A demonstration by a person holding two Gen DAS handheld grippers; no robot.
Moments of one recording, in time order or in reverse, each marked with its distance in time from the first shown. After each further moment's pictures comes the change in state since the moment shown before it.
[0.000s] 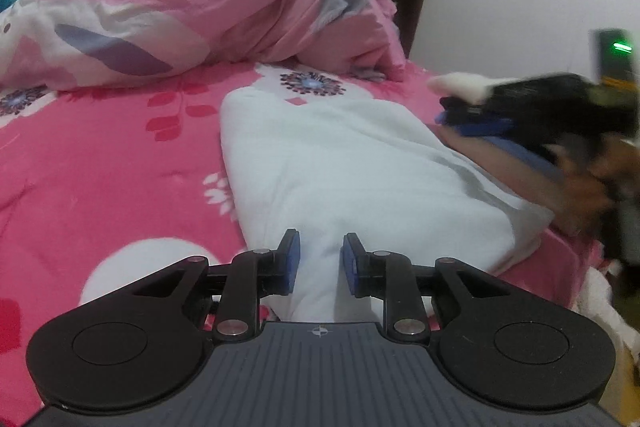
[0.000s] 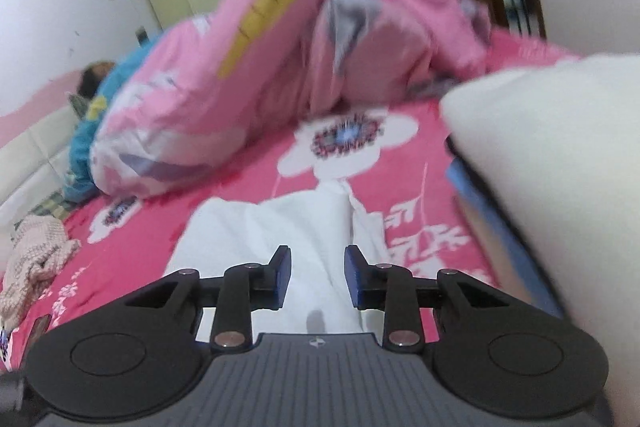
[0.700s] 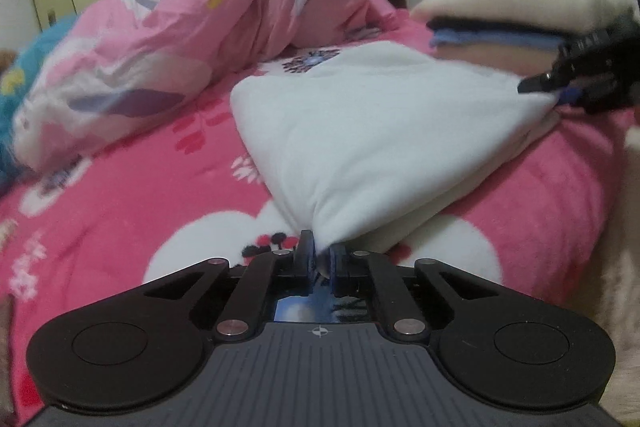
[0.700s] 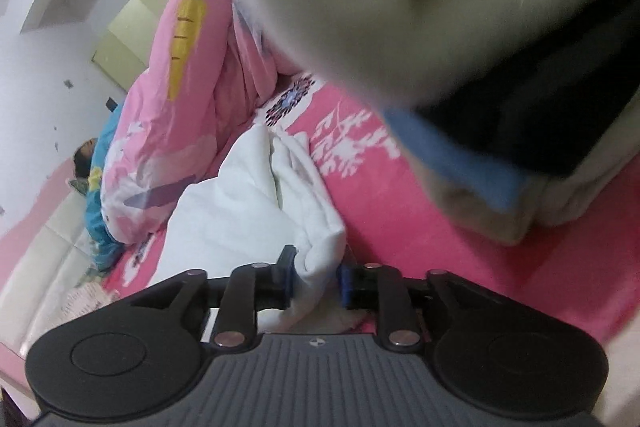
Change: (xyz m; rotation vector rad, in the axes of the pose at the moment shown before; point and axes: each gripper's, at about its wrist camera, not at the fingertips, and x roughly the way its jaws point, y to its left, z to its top) left arm -0.025 -0.024 -0.039 0.337 0.046 0.174; right arm -0.062 -0.080 -0.107 0.338 -0.048 0.027
